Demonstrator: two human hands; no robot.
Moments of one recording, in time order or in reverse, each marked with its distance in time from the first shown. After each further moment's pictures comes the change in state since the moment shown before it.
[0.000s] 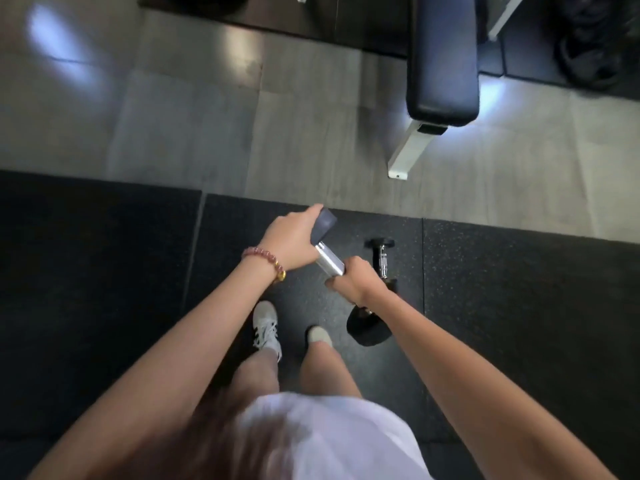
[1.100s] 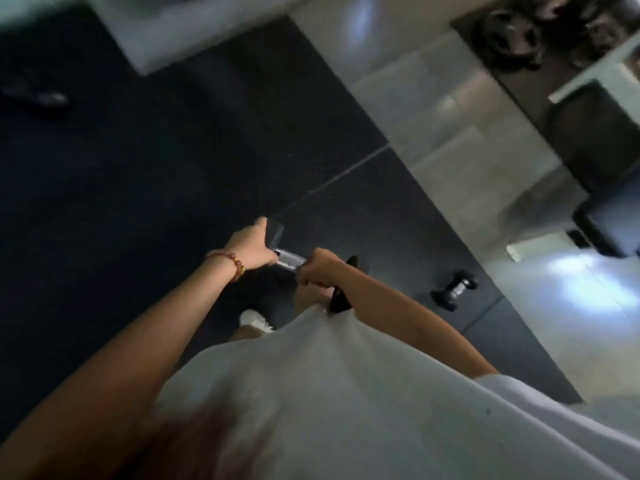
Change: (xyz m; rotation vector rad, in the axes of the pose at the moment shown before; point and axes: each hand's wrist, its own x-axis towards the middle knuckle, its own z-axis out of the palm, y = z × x) left_hand -0.608 -0.034 0.164 -0.638 0.266 -0.960; right_hand -0.352 -0.013 0.341 -0.814 -0.521 -0.412
